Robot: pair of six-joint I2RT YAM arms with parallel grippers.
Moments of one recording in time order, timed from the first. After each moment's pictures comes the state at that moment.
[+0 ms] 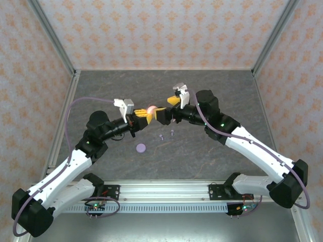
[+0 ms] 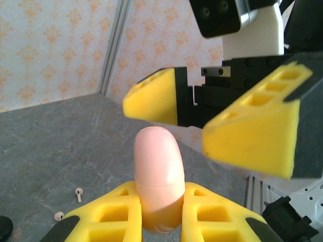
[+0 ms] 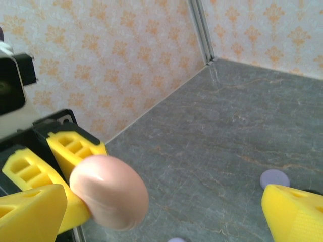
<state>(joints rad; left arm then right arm) -0.48 0.88 0.65 0.22 0.55 -0.34 0.73 1.18 1.09 -0.16 -0.33 0.29</state>
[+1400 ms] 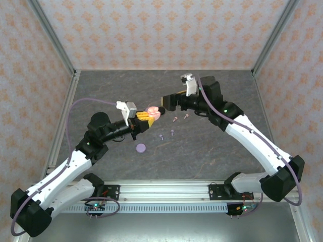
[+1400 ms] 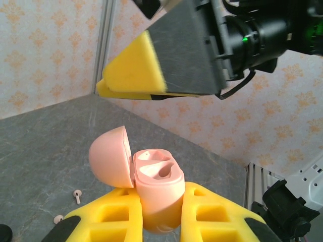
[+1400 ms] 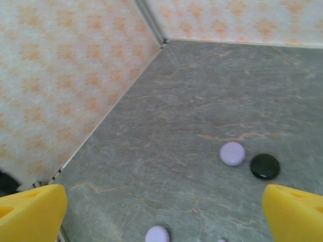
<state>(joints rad) -0.51 0.86 0.65 0.20 0.55 -0.26 0.58 1.28 1.27 -0.43 -0.31 0.37</state>
